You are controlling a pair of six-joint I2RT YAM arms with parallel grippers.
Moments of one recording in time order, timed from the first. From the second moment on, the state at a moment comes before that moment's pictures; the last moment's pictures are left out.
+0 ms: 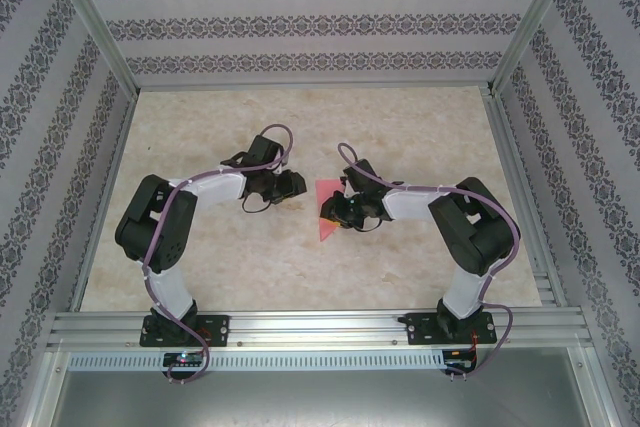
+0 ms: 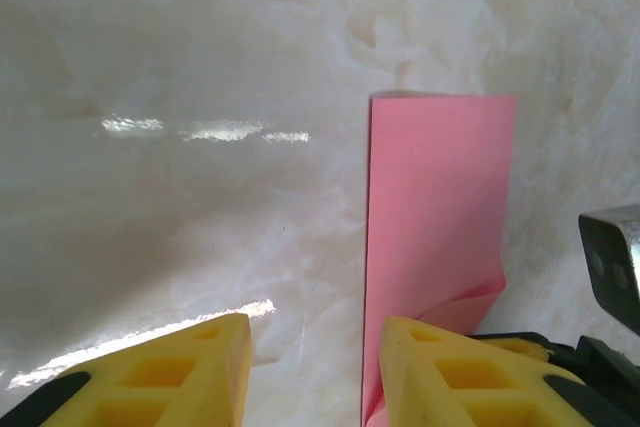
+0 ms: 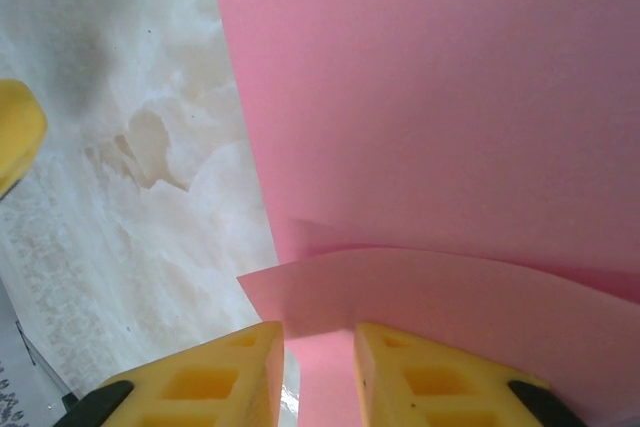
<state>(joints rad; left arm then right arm) -0.46 1.80 1.06 -0.25 0.41 -0.75 0.58 1.78 0.85 -0.09 -0.45 0.86</state>
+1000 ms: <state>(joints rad) -0.62 1.89 1.05 -0.16 0.50 -0.77 0.57 1.78 0.84 -0.11 -0.45 0.85</state>
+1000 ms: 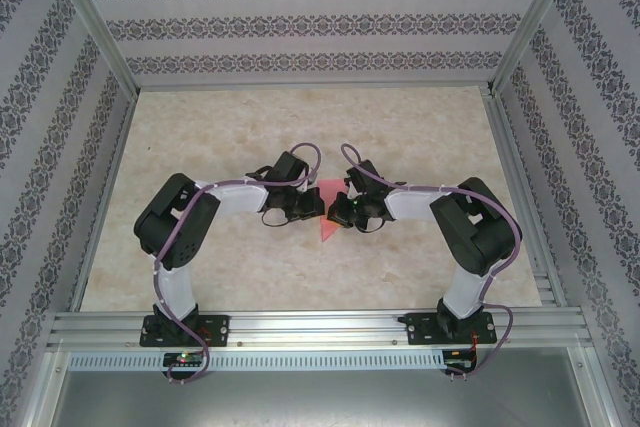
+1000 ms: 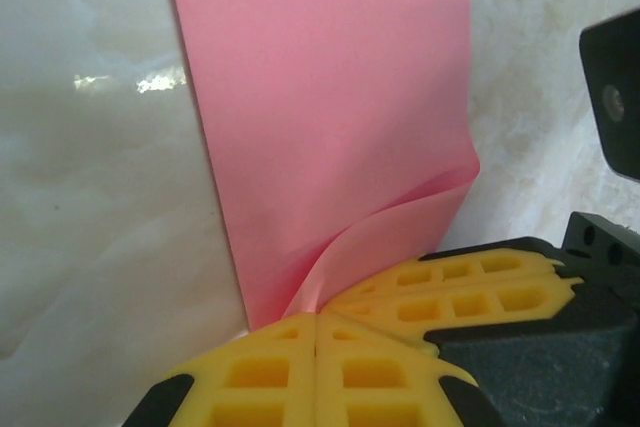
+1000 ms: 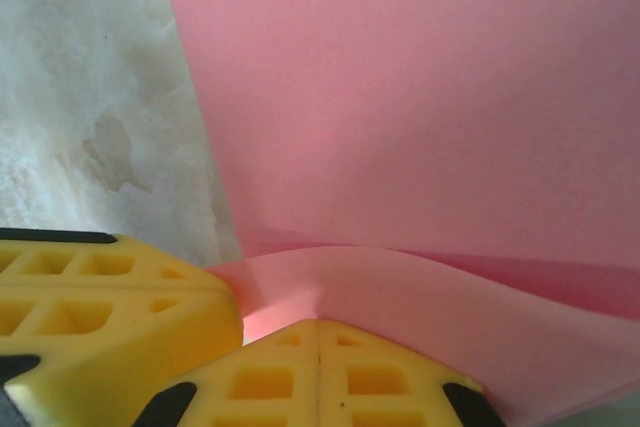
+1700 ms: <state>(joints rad) -0.64 1.93 1.10 -0.20 0.41 -0.75 0.52 1.72 0.76 -0.02 -0.49 0.86</state>
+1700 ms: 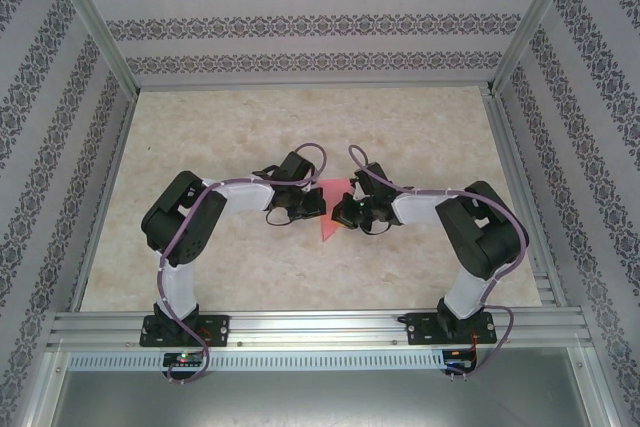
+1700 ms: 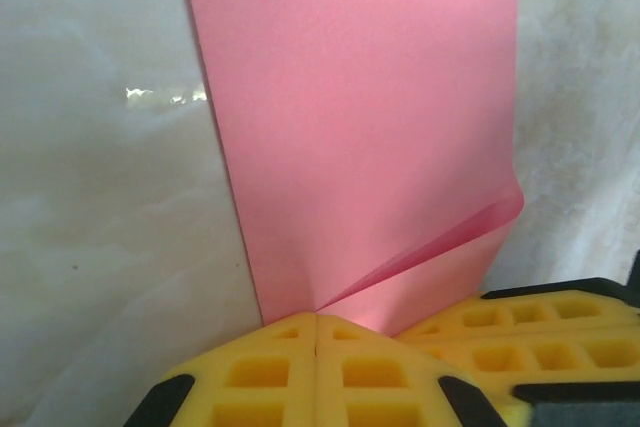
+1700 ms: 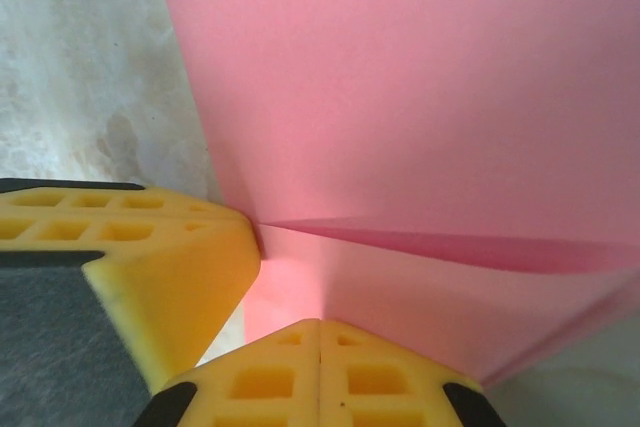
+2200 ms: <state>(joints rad) -0.66 1.94 1.13 -0.25 0.35 -0.71 0.48 1.69 0.70 0.06 -0.54 0.78</state>
